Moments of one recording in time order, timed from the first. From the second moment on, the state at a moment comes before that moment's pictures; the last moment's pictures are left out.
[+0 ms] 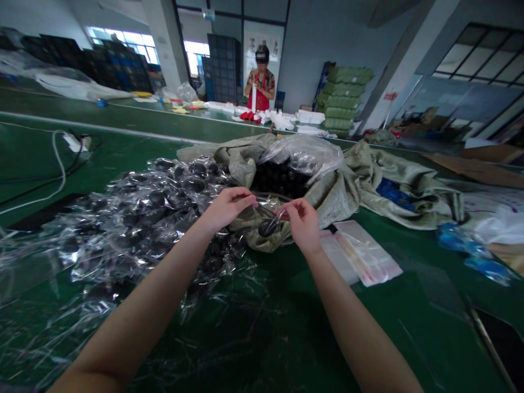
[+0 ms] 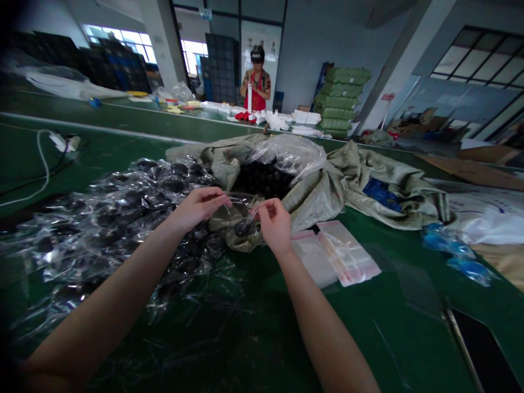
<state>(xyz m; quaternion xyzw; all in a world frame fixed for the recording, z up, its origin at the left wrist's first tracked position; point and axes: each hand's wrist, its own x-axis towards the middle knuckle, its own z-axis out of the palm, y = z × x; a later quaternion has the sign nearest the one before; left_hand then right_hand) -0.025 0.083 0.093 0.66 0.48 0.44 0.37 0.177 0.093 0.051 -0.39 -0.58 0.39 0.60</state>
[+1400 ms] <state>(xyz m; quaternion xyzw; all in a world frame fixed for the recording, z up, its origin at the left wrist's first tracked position) 0.013 0.079 0.072 0.59 0.43 0.54 0.41 0.207 0.093 0.088 -0.41 -0.56 0.38 0.62</state>
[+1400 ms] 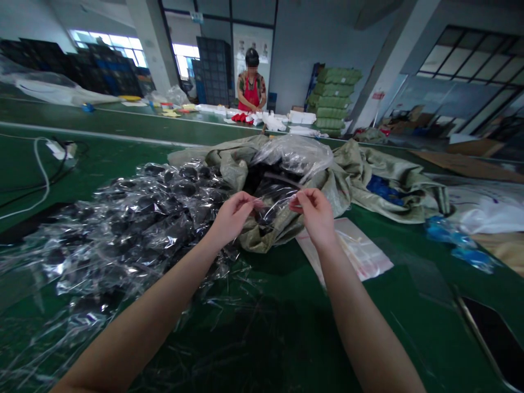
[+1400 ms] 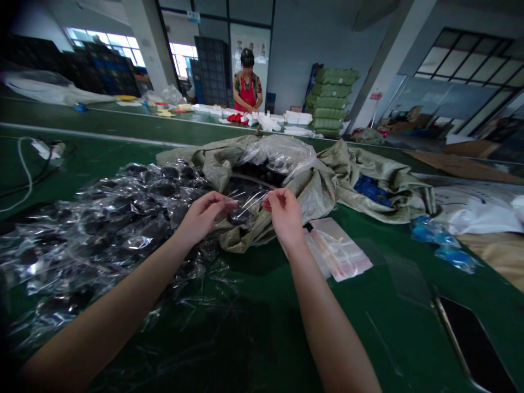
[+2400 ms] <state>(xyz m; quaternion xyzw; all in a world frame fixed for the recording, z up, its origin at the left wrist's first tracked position) 0.011 0.090 0.070 0.42 0.48 0.64 0.42 0.169 0.083 0.064 -0.45 -0.56 0.43 0.55</state>
